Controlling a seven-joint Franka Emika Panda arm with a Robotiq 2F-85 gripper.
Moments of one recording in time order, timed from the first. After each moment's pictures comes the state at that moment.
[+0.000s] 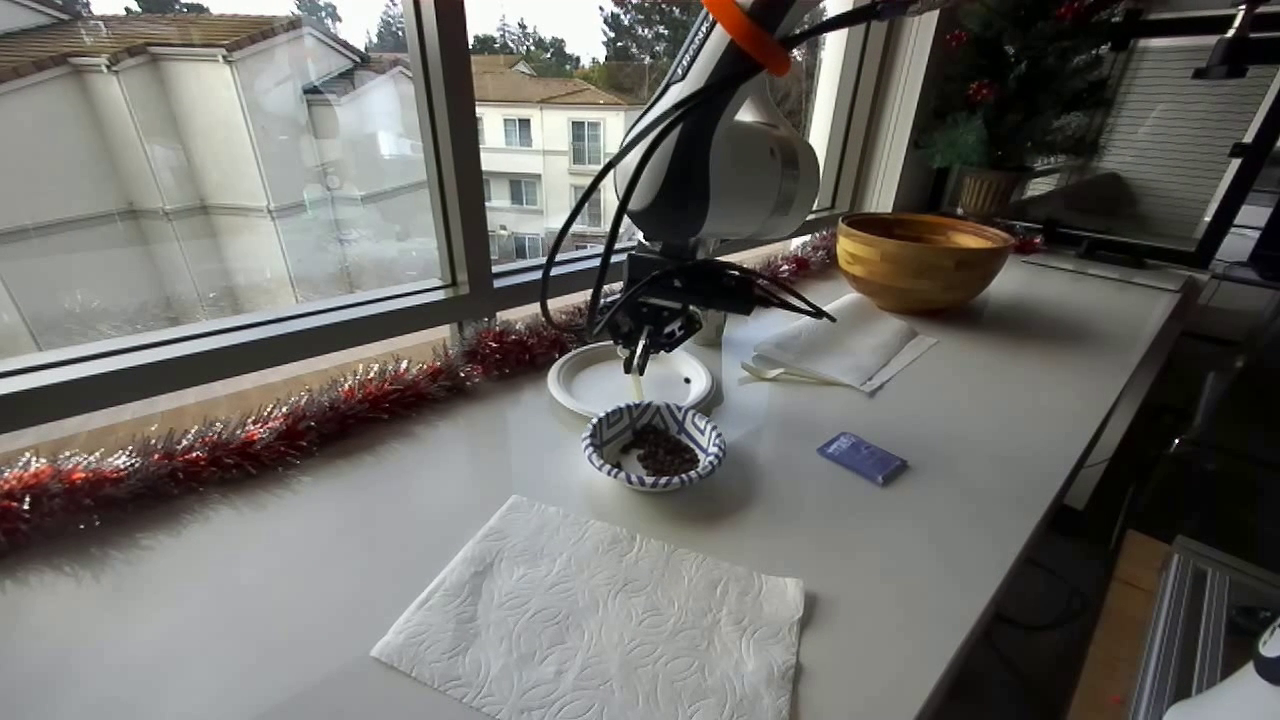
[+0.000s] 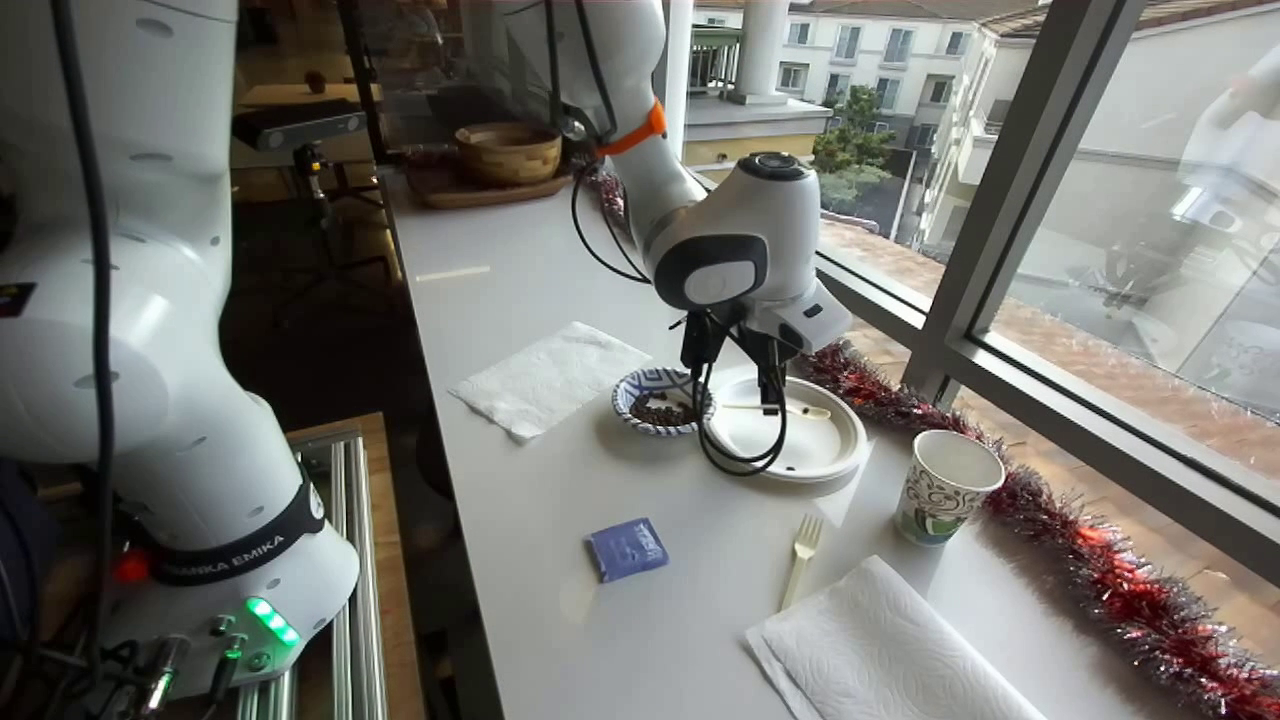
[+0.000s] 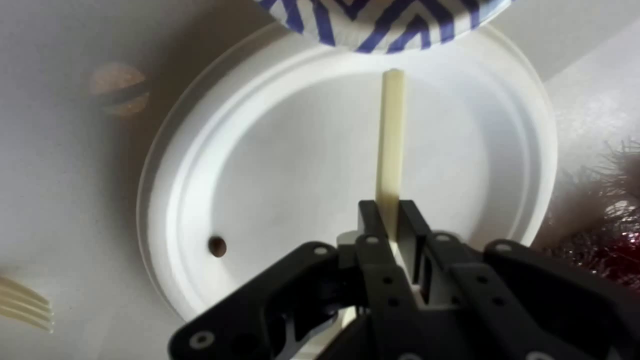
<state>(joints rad) -0.01 0.37 0.00 -2.26 0.23 2.90 0.40</state>
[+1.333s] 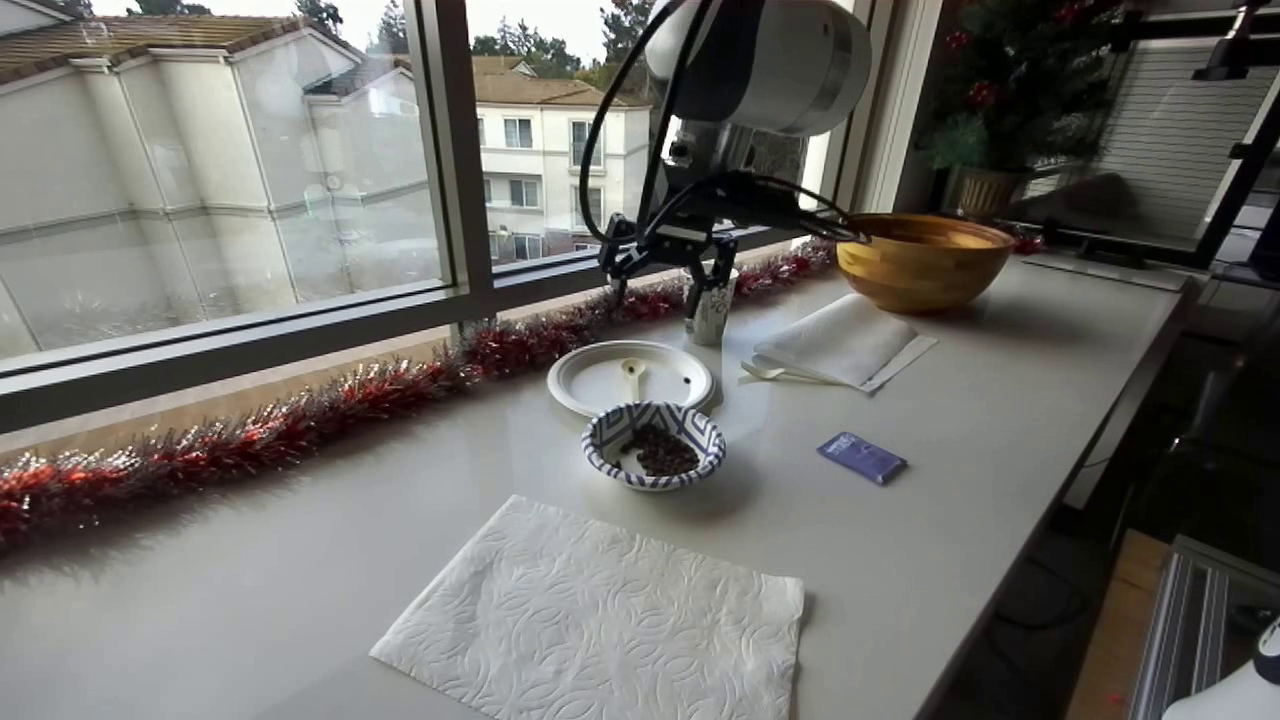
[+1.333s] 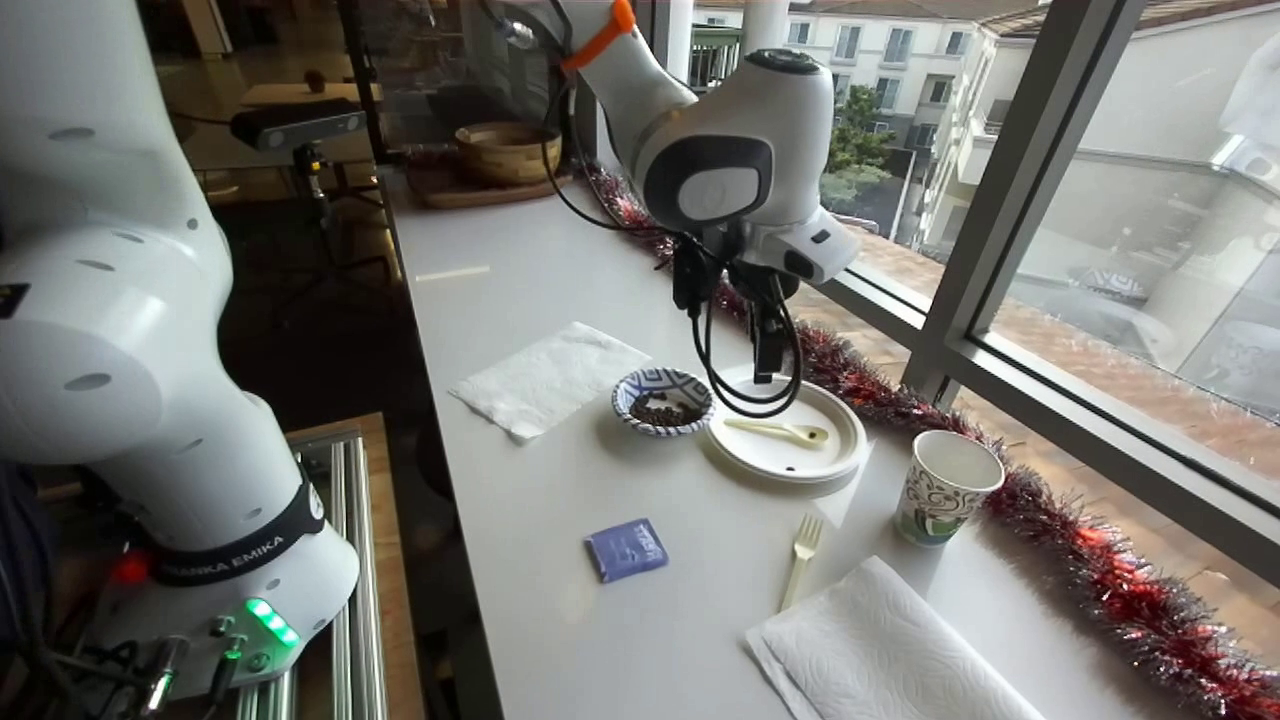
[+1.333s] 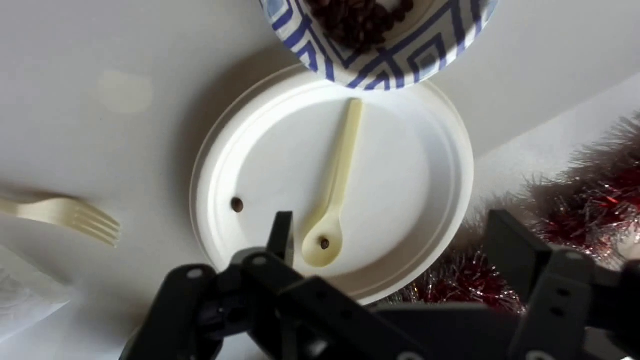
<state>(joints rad) -0.04 0.11 0.01 -2.32 0.20 2.64 0.30</state>
